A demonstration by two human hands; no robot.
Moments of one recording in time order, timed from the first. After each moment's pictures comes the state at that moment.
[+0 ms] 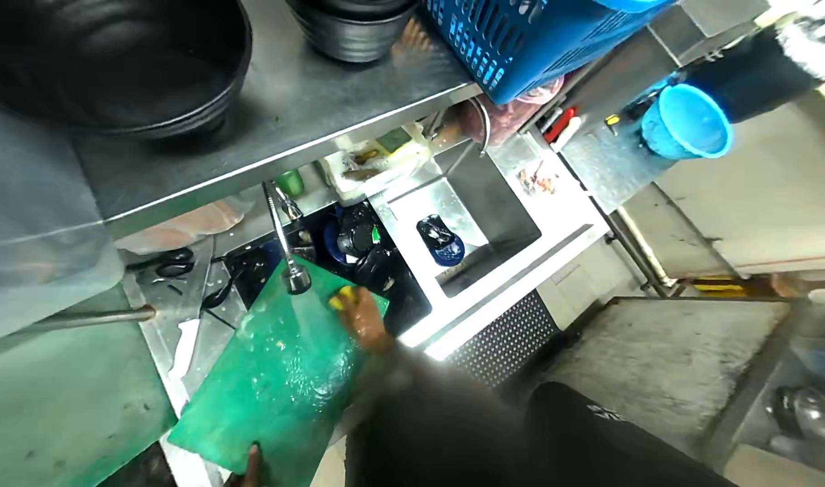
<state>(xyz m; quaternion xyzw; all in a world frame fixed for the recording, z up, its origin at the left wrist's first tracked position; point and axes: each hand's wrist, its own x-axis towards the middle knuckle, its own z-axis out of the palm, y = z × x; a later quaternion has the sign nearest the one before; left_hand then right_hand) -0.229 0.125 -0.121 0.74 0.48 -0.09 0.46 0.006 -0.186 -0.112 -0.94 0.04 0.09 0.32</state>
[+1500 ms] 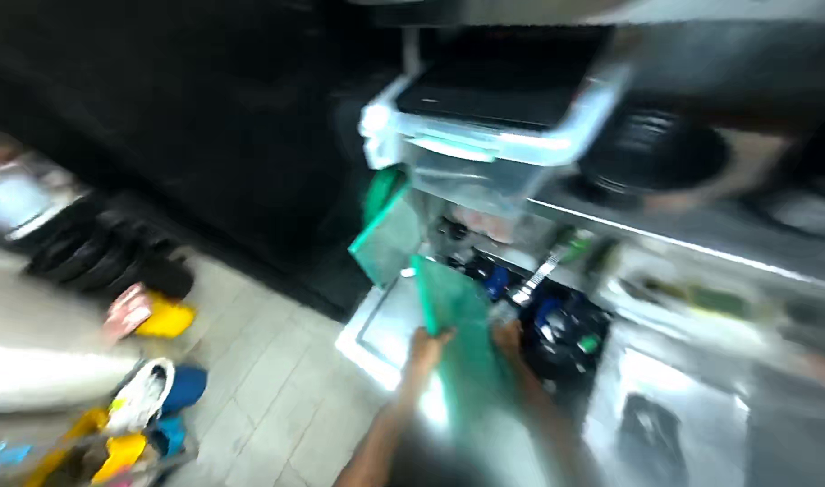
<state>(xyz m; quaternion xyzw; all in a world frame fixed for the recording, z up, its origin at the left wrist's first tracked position) -0.120 -0.014 0.130 0.56 0.47 0.09 0.68 0.056 -0.128 -0.059 -0.89 -0.10 0.26 0.35</state>
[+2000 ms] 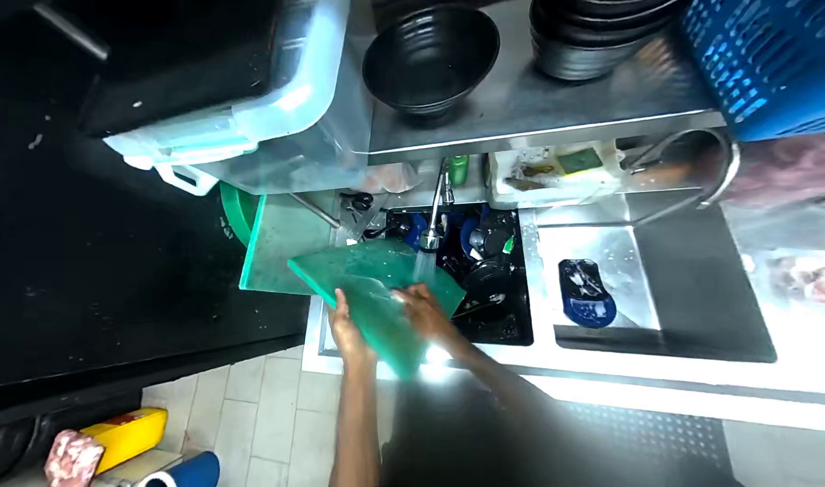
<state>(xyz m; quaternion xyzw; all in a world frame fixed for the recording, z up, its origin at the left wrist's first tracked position) -0.073 -0.011 0.119 0.41 0.37 0.29 0.78 -0.015 -0.146 0.033 -0.81 -0.23 0.24 0.48</state>
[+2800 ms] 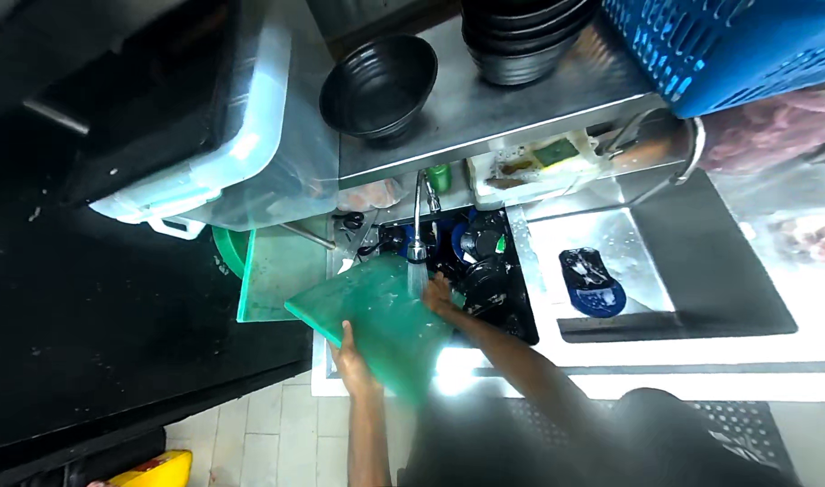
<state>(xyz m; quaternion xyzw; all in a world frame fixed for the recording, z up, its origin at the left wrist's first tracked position) -0.090 -0.035 0.109 0.48 0.43 0.29 0.70 0.066 -0.133 -0.072 -0.88 -0.09 0.36 0.30</state>
